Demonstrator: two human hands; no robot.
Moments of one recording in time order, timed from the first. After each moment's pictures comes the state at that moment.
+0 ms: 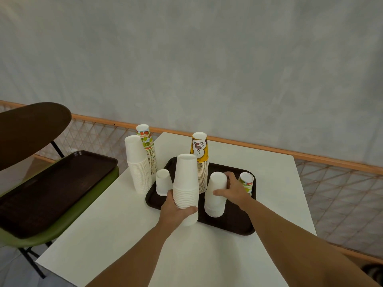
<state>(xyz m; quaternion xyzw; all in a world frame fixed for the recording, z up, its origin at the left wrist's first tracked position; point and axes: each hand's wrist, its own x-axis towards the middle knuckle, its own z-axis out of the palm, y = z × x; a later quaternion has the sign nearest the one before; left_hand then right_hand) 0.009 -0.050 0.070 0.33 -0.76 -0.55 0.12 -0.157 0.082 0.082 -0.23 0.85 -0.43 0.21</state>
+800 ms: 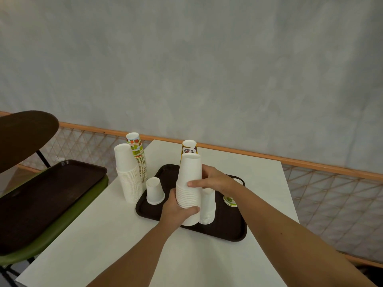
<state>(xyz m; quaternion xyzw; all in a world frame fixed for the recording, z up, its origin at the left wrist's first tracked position) -0.018 -0.034 0.088 0.29 -0.77 -0.55 0.13 -0.143 0.059 0.163 -0.36 0.75 -0.45 0.32</state>
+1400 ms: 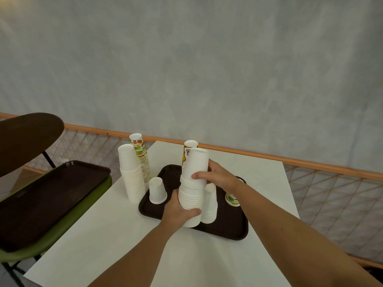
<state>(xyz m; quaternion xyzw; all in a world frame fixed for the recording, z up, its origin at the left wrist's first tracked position) -0.009 -0.031 0.091 0.28 -0.80 -0.52 0.13 -0.137 0.063 0.174 -0.34 0.72 -0.52 0.30</state>
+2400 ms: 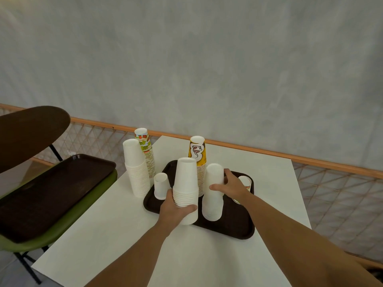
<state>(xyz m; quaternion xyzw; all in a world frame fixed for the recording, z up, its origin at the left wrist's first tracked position) 0.000 -0.047 0.083 0.34 -0.77 -0.53 0.13 -0.170 0.074 0.101 -0.25 0.85 -0.42 0.21</state>
